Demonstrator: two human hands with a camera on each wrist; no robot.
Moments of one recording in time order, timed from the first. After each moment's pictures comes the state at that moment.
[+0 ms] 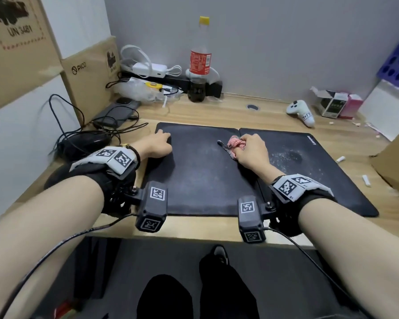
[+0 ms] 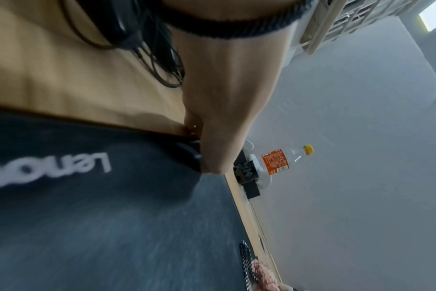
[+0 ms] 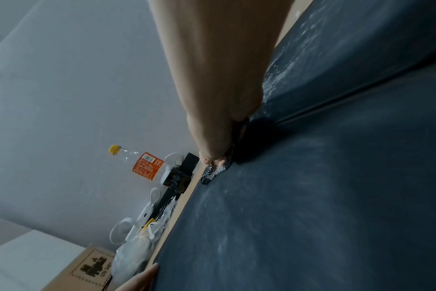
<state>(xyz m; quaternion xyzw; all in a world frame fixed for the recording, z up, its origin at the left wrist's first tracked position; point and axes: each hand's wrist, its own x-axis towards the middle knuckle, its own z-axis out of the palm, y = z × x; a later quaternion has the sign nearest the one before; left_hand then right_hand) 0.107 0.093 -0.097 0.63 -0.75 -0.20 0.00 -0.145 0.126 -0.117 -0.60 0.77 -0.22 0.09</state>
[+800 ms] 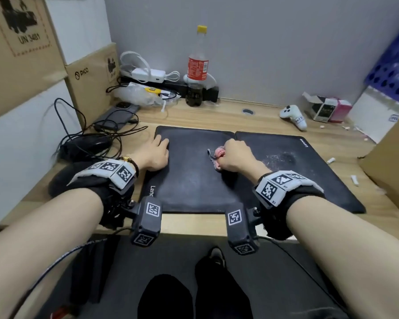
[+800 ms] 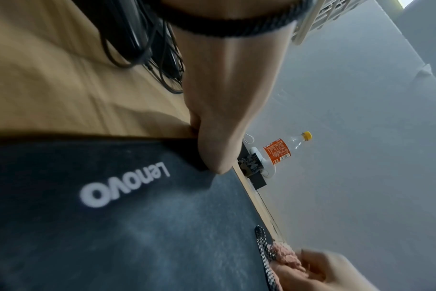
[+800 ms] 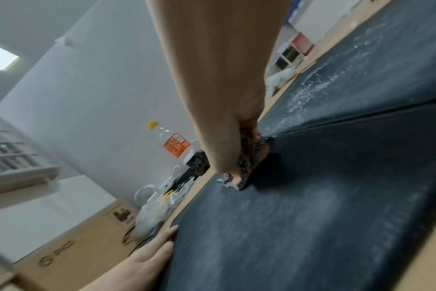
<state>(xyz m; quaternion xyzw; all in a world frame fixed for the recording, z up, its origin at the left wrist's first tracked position) 0.115 0.102 -0.115 0.60 -0.79 -0.10 -0.03 -0.100 0.155 -0.084 -0.65 0.74 -0.11 0.13</state>
